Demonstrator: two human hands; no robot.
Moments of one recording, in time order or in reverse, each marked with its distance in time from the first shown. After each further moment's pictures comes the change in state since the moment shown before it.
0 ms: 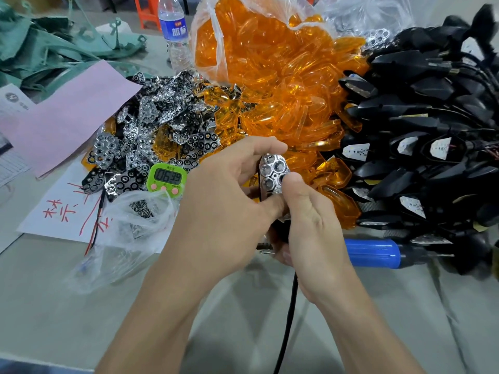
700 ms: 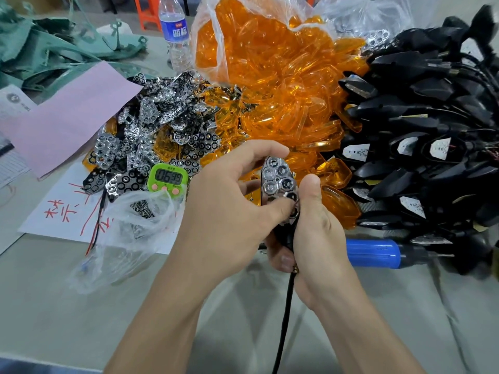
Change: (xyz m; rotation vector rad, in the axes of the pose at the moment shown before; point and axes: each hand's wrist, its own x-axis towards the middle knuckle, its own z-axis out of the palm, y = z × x) left_hand -0.001 -0.002 0.001 0.039 0.019 0.026; right_hand -0.009 -0.005 0.006 0.440 -0.002 0.237
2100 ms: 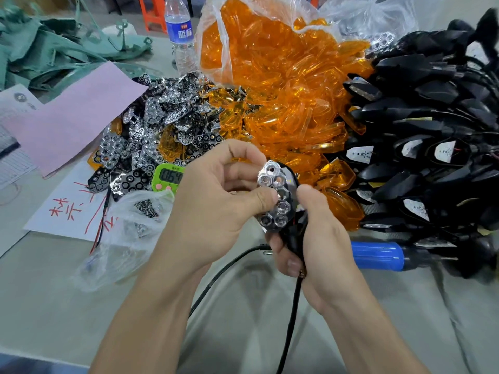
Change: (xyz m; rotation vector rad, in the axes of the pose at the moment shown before) left_hand 0.006 -0.008 -0.014 -0.399 -0.045 -0.152; right_hand -0.001 -0.005 -0.005 -0.070 -0.006 0.104
